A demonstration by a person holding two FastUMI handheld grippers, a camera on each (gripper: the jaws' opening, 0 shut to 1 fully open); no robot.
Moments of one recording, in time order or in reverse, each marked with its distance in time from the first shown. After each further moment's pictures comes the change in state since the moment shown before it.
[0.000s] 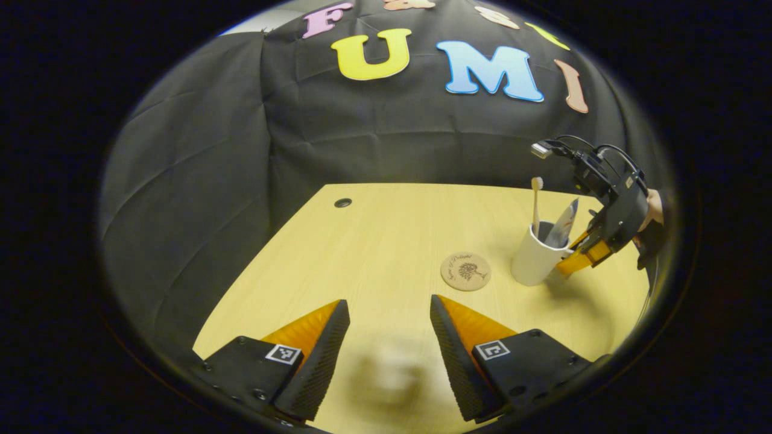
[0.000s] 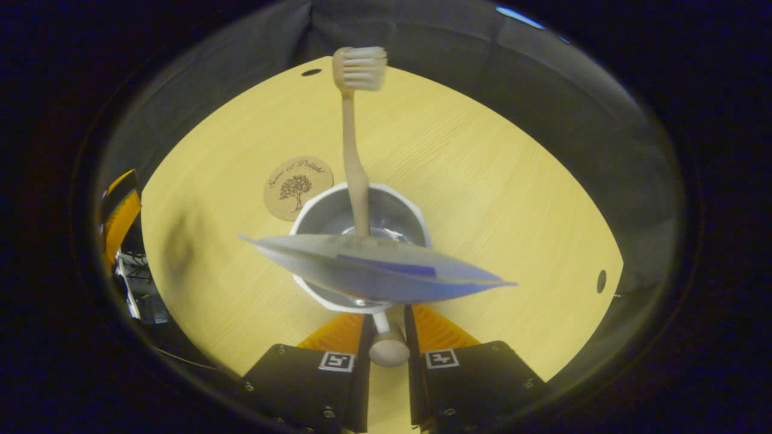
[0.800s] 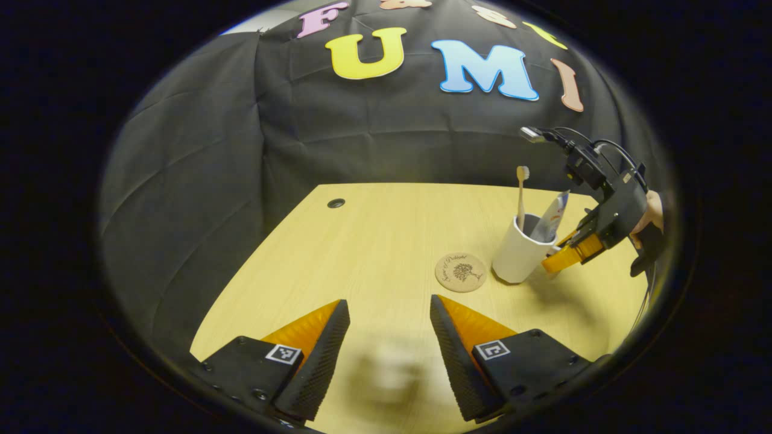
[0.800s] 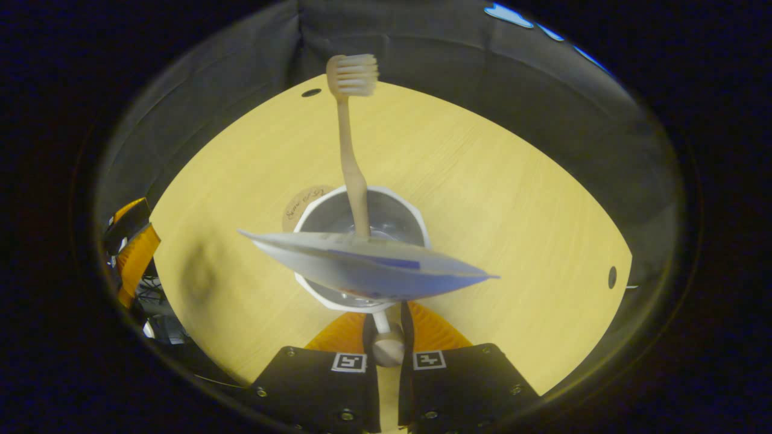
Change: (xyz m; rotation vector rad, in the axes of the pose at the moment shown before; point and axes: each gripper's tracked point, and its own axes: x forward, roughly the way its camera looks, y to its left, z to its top) left arm 0.000 -0.012 0.004 0.004 0.007 -0.022; right arm -0.005 0.035 0.038 0.048 -0.100 0.034
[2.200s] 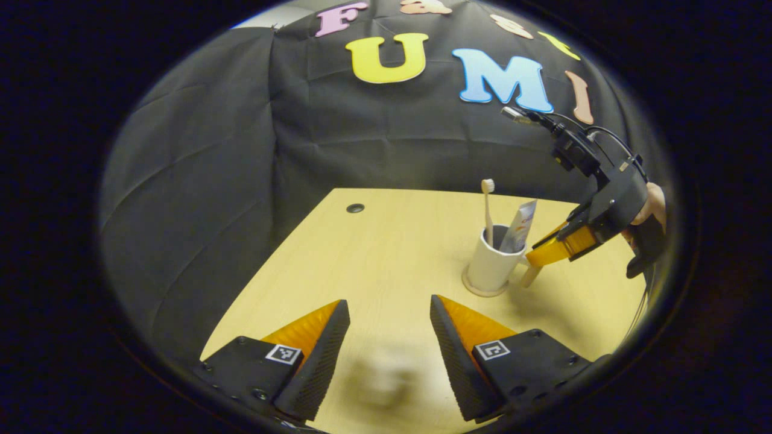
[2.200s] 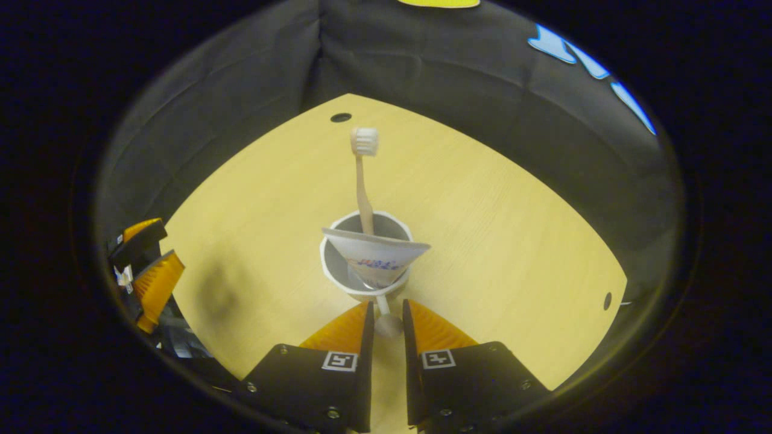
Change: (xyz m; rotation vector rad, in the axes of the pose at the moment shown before) left arm 0.028 -0.001 0.010 -0.021 -0.050 -0.016; right arm -0.026 0.062 0.060 0.021 -0.102 -0.008
